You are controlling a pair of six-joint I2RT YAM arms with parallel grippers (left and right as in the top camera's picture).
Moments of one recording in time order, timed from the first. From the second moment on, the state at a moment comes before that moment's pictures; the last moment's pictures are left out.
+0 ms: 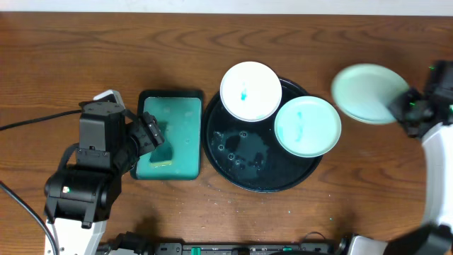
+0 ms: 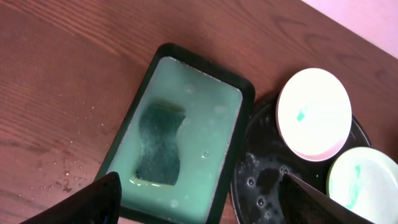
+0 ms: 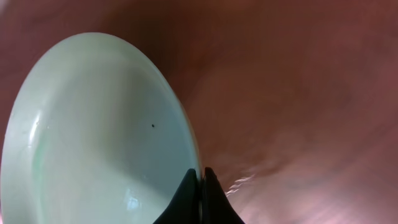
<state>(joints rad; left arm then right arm) -0.16 0.95 1.10 -0.98 -0.06 -0.56 -0.39 1.48 1.25 -0.87 0.11 0.60</state>
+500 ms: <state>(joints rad) -0.16 0.95 1.10 -0.98 -0.06 -0.56 -0.44 1.83 1.25 -0.93 0.09 0.57</state>
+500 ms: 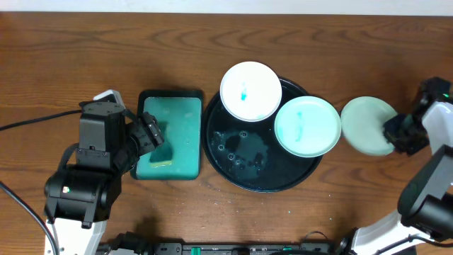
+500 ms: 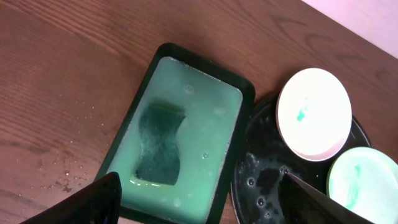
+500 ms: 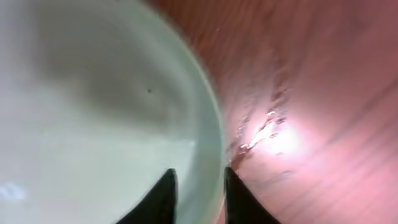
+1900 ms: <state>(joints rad) -0.16 0.95 1.10 -0.98 -0.06 -0.56 0.24 1.47 1.07 -0.93 -0.15 0.30</state>
